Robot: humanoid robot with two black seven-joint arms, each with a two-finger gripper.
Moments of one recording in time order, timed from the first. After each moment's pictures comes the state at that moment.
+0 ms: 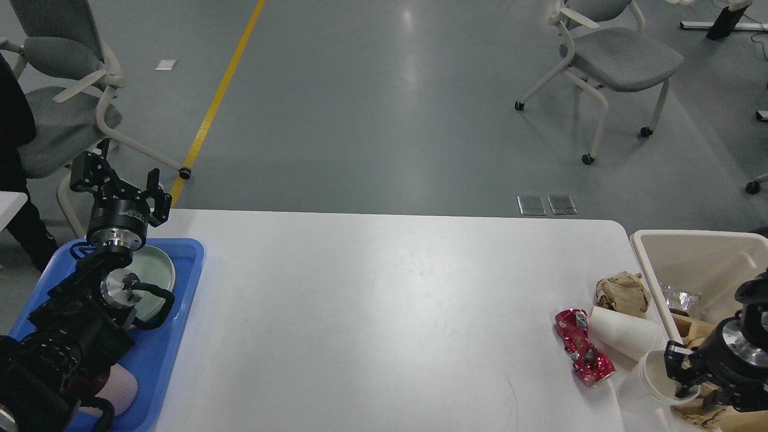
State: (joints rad) left arm -0.80 0.19 -0.75 -0.12 -0.06 -0.40 -0.60; right arm 1.42 -0.63 -1.23 1.17 -0.02 0.43 -0.22
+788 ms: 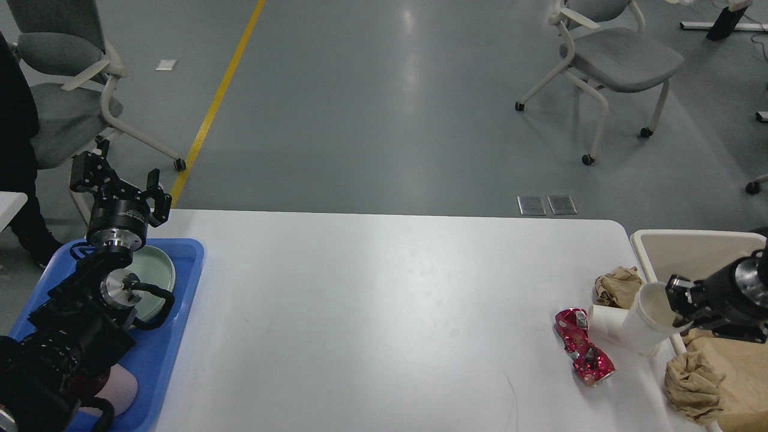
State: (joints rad) left arm -0.80 0.19 -0.75 -0.12 -0.06 -0.40 -0.60; right arm 1.75 -0.77 -1.21 1.32 -0.02 0.37 -0.22
